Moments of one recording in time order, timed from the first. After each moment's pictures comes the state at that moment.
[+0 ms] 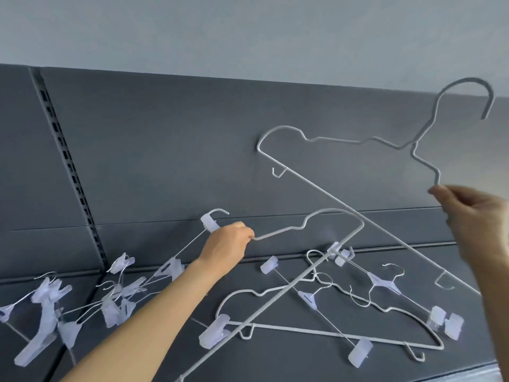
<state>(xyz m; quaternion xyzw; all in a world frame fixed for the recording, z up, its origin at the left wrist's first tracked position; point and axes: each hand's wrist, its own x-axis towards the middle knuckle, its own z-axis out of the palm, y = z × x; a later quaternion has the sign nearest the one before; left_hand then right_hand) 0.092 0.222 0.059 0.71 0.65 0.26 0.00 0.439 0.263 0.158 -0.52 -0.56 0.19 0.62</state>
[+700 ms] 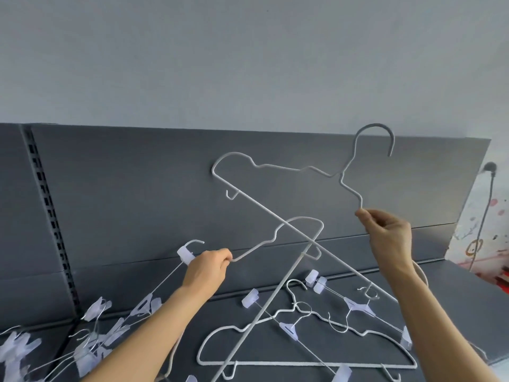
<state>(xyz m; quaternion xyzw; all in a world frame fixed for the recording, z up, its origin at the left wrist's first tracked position) 0.096 0.229 0.075 0.66 0.69 0.30 0.04 0.395 0.256 0.163 -0.47 -0.55 0.21 0.65</state>
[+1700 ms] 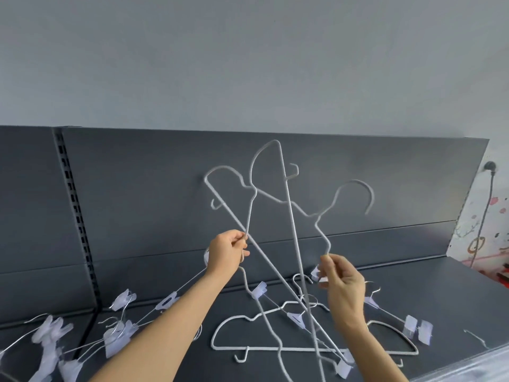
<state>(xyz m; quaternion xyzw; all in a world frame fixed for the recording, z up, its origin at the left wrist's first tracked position) 0.120 0.215 0.100 0.50 0.61 0.56 0.25 0.323 0.190 0.079 -0.44 -0.50 0.34 0.67</state>
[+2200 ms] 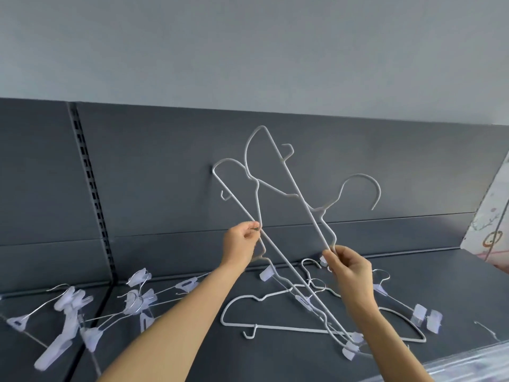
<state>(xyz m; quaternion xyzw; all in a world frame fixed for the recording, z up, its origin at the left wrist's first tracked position) 0.126 0.207 0.081 0.46 0.59 0.59 0.30 0.331 0.195 0.071 -0.45 -0.58 0.36 0.58</state>
